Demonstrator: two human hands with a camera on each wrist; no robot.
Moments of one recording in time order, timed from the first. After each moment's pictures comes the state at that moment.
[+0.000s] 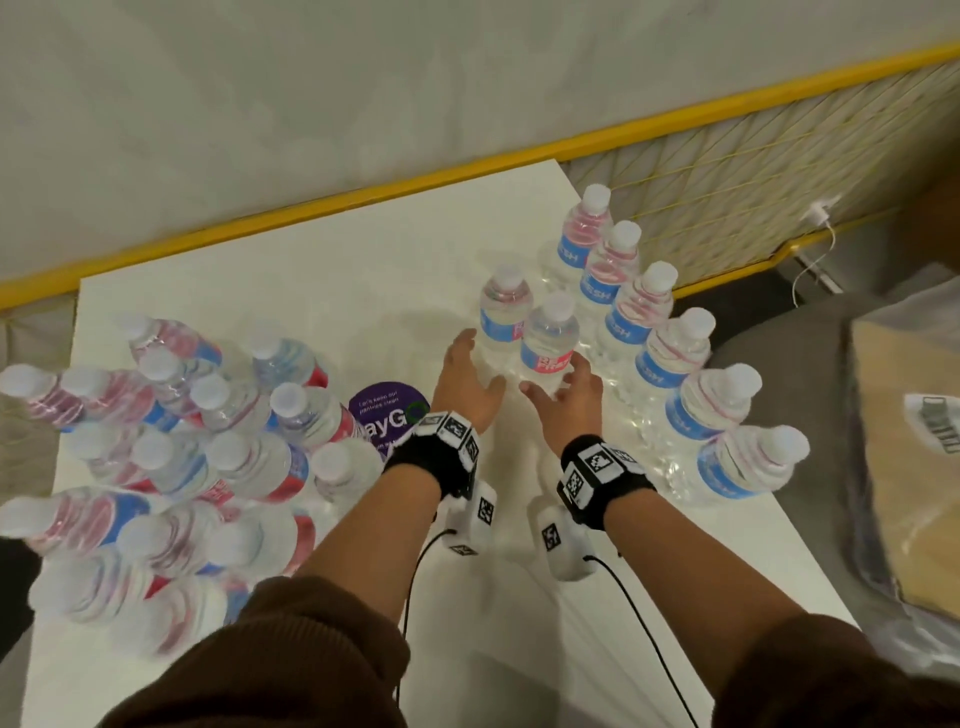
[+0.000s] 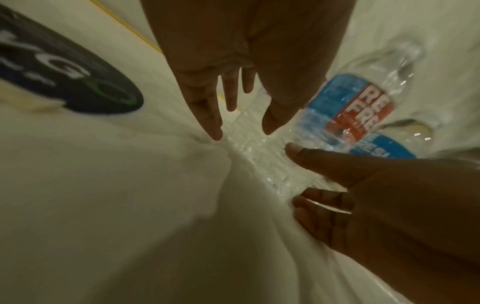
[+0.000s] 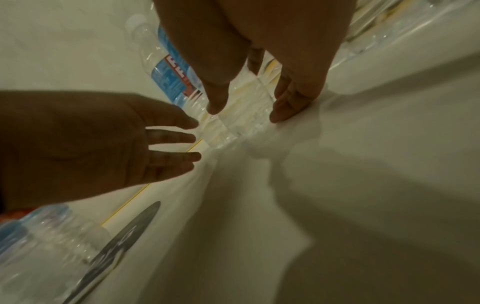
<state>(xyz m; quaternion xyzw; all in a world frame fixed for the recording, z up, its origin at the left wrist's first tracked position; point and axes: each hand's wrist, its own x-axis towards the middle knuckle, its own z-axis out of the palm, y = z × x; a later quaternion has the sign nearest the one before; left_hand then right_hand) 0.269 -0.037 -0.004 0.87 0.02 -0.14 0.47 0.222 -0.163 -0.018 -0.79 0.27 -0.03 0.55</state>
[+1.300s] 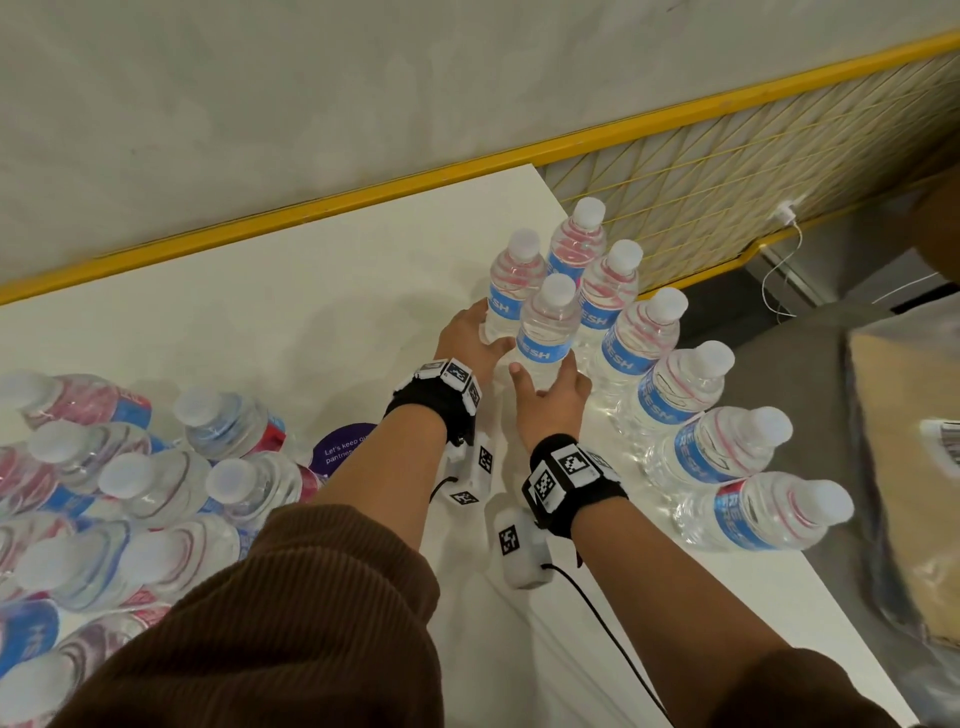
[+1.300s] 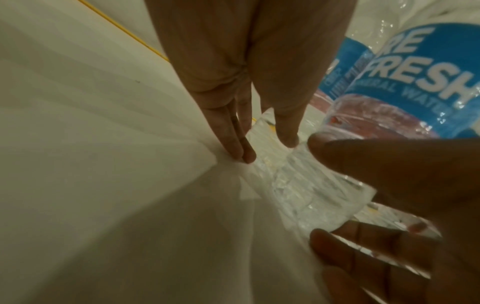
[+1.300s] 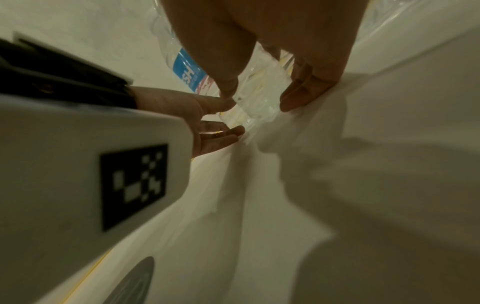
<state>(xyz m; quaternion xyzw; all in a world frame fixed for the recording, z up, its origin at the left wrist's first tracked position) 0.373 -0.074 -0.017 0.86 -0.08 -0.14 0.48 0.282 -0.150 -0.026 -0.75 0.36 -0.08 0.56</state>
